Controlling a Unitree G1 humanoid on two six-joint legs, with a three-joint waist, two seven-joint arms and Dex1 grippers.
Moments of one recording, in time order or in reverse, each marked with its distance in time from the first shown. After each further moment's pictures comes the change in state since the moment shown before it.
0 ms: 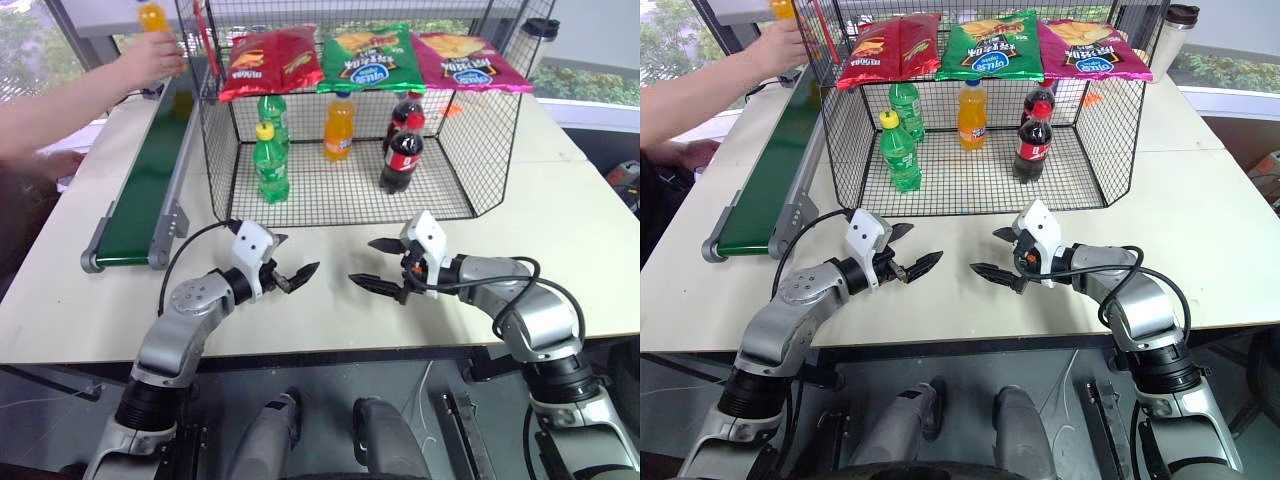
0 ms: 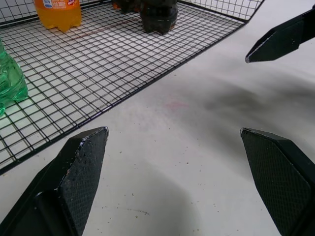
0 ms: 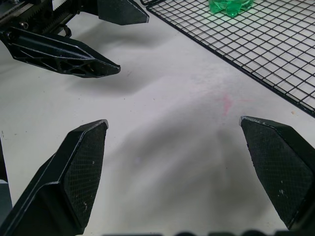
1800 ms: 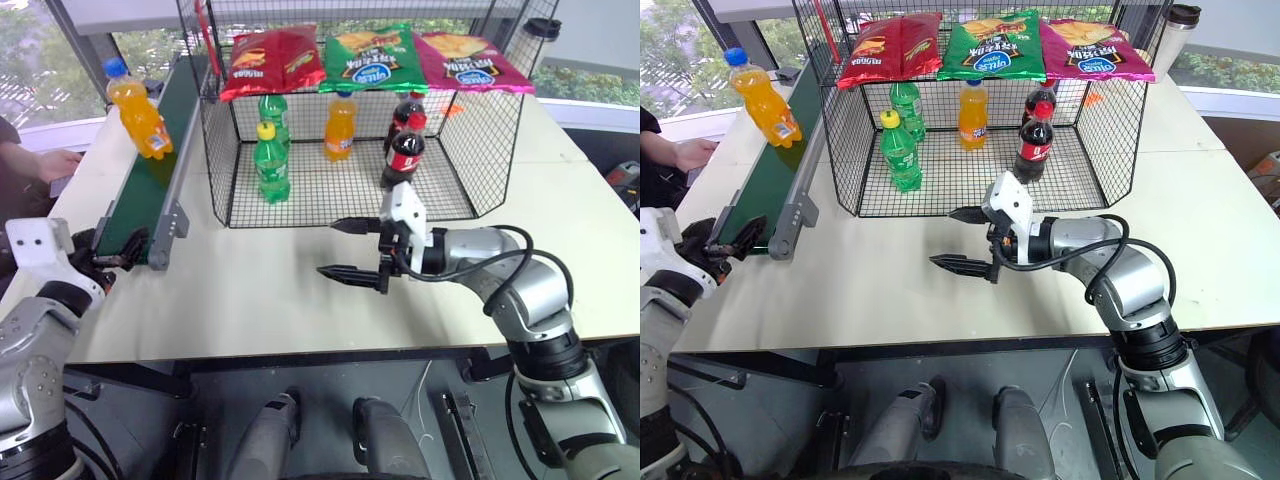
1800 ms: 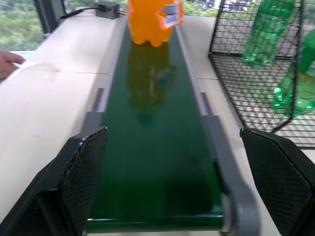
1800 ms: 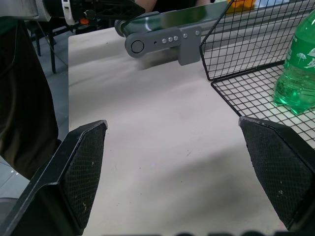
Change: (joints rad) left arm 0.212 0.133 0.738 -0.112 -0.253 0.179 0.240; right arm -0.163 0.035 0.050 -0.092 0.119 0.043 0.076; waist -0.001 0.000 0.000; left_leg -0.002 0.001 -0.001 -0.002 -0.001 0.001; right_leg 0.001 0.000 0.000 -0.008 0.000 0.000
